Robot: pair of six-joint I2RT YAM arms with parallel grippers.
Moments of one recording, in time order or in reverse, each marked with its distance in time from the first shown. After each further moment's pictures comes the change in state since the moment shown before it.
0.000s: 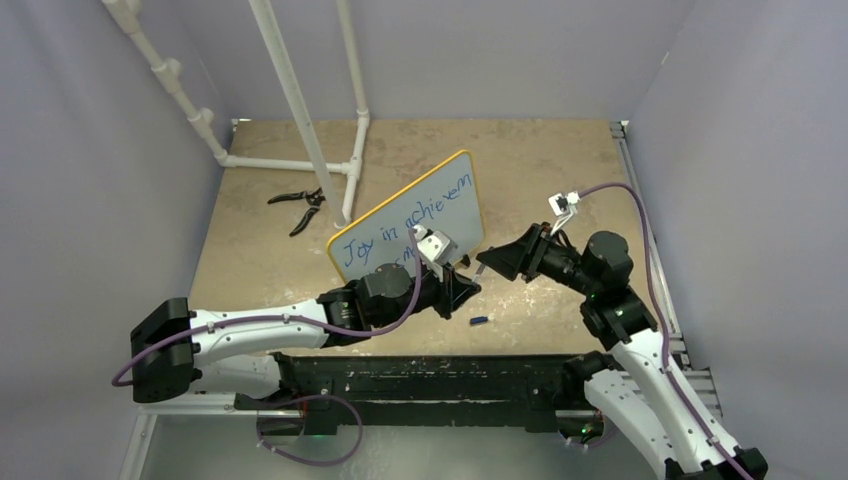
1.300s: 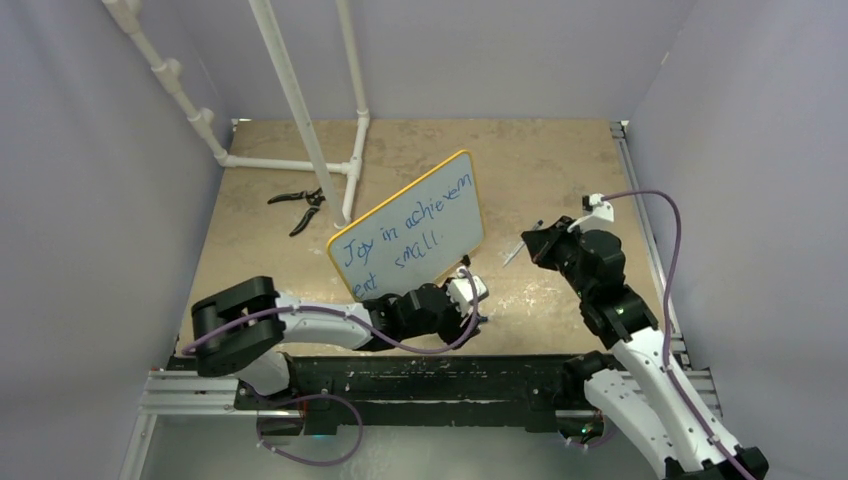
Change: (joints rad) left arm -0.013 0.295 -0.060 0.040 0.066 0.202; right arm 0.002 0.034 0.012 -0.177 0.652 -0.160
